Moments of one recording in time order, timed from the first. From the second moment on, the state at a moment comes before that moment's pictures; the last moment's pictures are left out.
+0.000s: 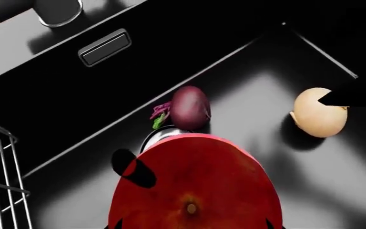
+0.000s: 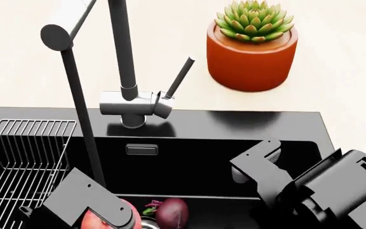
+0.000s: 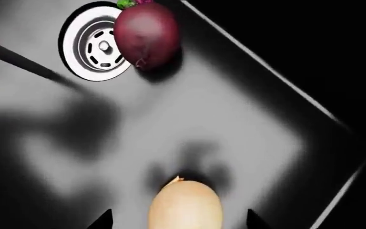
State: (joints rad) left arm -0.92 -0.53 0.76 0.31 -1.72 -1.21 -0.99; right arm 1.29 0.58 -1.27 0.41 0.98 1.13 -0.40
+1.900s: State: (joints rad) left arm -0.96 -0.55 0.78 0.29 -1.52 -1.08 -0.77; right arm 1.21 0.68 -1.06 0.37 1.14 1.06 -0.25
